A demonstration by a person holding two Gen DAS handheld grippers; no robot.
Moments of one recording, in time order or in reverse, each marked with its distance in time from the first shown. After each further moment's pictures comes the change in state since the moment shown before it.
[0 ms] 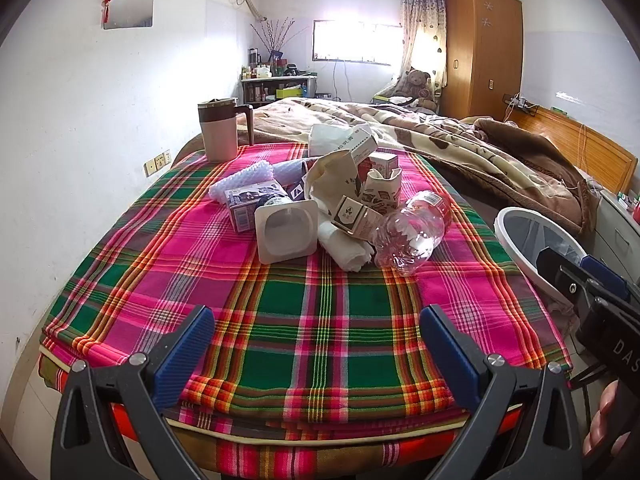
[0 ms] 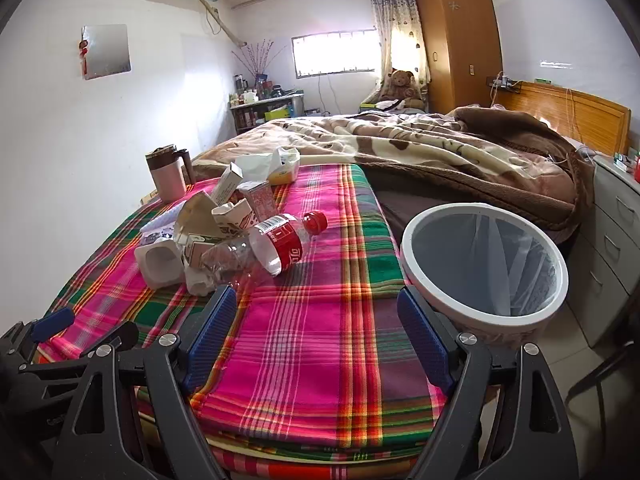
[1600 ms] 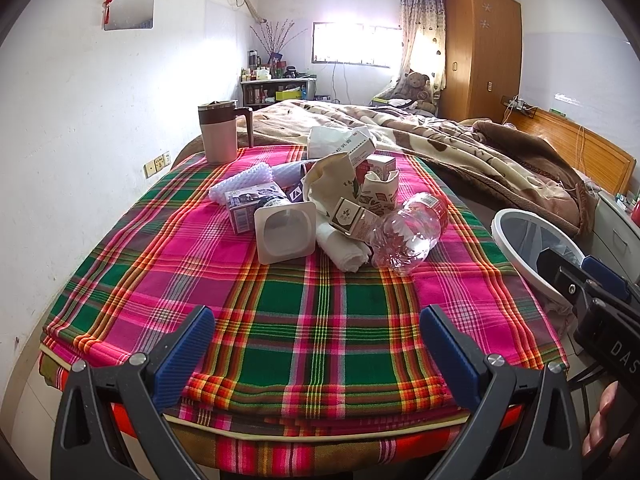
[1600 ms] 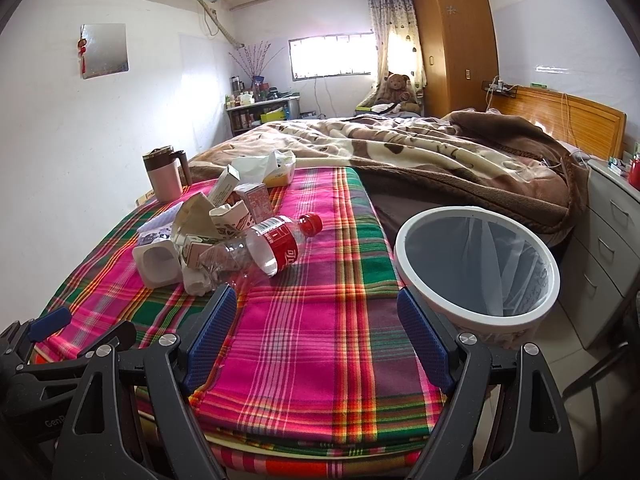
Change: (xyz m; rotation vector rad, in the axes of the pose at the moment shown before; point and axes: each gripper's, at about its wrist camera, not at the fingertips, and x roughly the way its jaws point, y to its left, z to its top) left arm -0.005 -0.001 0.000 -0.002 -0.005 -0.003; right arm -0.005 0.000 0.000 -0.007 -0.004 -0.021
